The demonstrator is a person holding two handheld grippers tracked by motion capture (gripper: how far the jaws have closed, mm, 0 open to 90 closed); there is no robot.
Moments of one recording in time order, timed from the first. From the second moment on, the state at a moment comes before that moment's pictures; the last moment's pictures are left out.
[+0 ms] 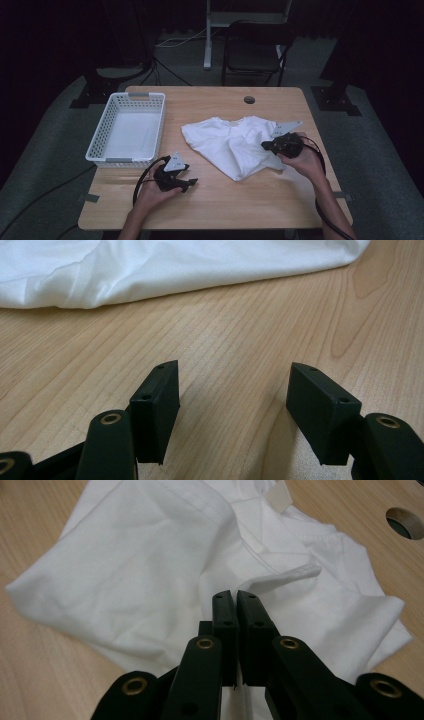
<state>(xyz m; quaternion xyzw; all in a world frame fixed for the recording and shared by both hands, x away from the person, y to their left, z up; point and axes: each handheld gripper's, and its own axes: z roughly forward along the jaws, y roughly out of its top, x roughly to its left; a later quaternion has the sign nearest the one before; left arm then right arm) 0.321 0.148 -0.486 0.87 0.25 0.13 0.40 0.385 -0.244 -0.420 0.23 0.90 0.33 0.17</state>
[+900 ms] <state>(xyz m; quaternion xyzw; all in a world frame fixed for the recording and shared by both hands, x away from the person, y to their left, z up) 0.321 0.148 -0.486 0.87 0.25 0.13 0.40 0.303 -0.289 -0.422 0.25 0.90 0.31 0.20</state>
